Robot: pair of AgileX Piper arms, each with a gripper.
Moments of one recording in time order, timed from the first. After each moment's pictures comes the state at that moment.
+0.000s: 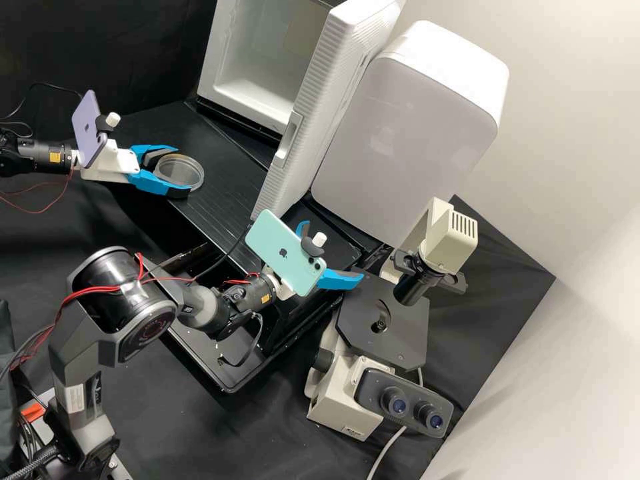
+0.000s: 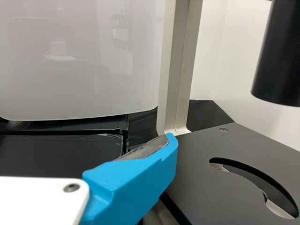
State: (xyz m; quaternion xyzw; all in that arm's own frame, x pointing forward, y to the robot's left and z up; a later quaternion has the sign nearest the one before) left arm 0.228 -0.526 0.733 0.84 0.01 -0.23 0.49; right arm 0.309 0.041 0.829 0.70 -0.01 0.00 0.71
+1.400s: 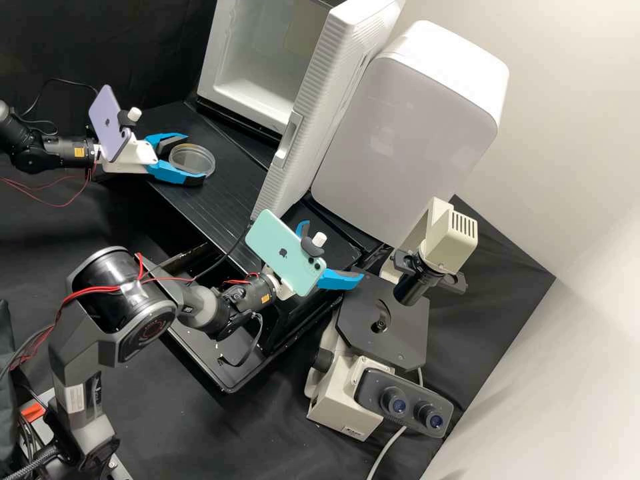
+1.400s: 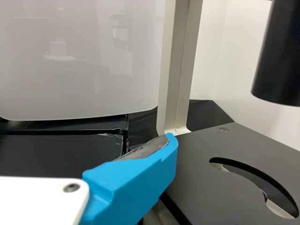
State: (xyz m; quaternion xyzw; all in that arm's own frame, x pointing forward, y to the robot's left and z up) left arm 0.267 -0.527 0.730 0.86 0.00 -0.19 0.47; right arm 0.309 0.041 0.829 0.70 -0.01 0.00 0.71
